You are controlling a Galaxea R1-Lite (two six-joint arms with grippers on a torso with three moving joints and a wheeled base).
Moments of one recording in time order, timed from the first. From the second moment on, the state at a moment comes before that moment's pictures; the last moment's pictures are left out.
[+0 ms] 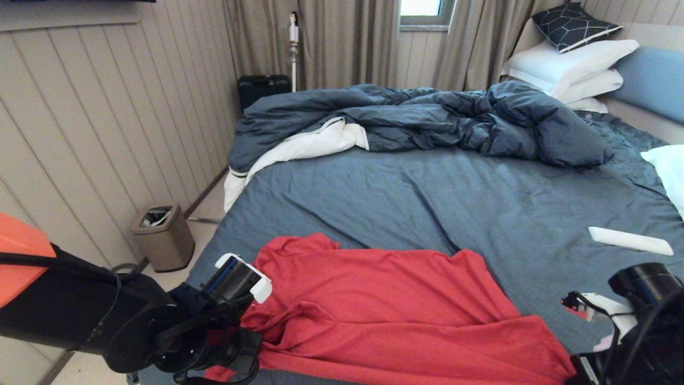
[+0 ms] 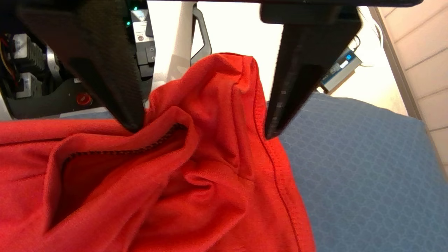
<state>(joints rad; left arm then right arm) -0.67 1.84 -0.72 0.04 0.30 -0.28 -0.19 1.61 -0.54 0.23 0.17 -0.19</state>
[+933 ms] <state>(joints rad) -0.67 1.82 -0.73 0.04 0.30 -0.28 -0.18 1.62 -0.49 0.15 0.17 -0.18</state>
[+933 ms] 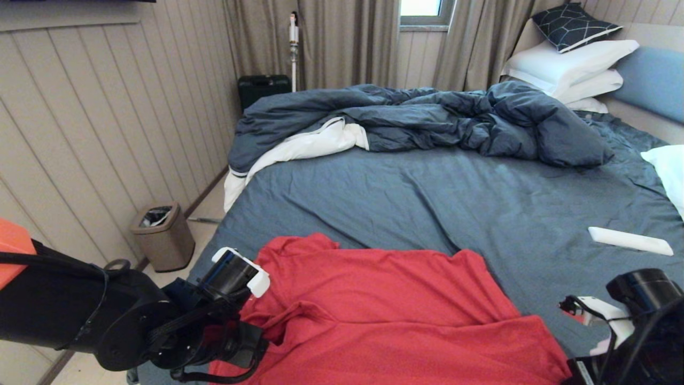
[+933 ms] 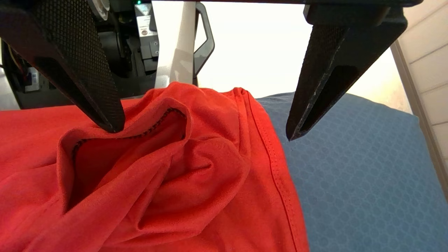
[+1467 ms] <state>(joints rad) -0.67 1.81 -0.74 0.04 0.30 -0.28 -0.18 1.60 -0.45 0.06 0.17 -0.19</state>
